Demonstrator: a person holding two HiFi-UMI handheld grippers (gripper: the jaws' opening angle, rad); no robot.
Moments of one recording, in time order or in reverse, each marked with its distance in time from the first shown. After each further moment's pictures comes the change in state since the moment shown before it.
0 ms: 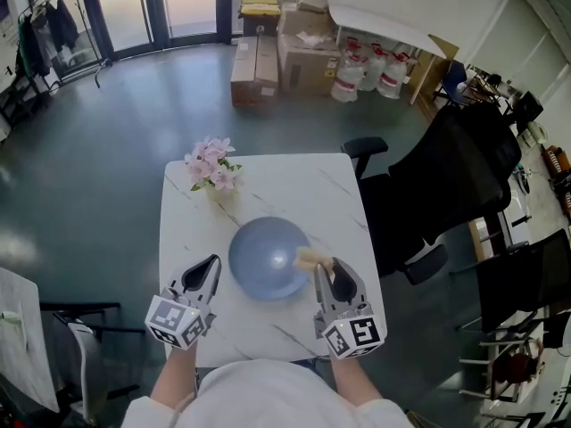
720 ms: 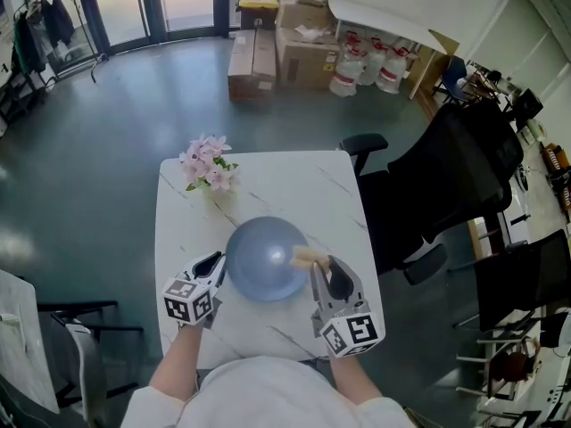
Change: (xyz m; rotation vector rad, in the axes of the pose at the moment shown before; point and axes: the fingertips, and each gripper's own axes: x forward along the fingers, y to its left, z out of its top) left arm 0.052 0.037 -0.100 -0.192 0.263 0.038; right arm 0.016 -0.006 -0.009 -0.006 0.046 0.009
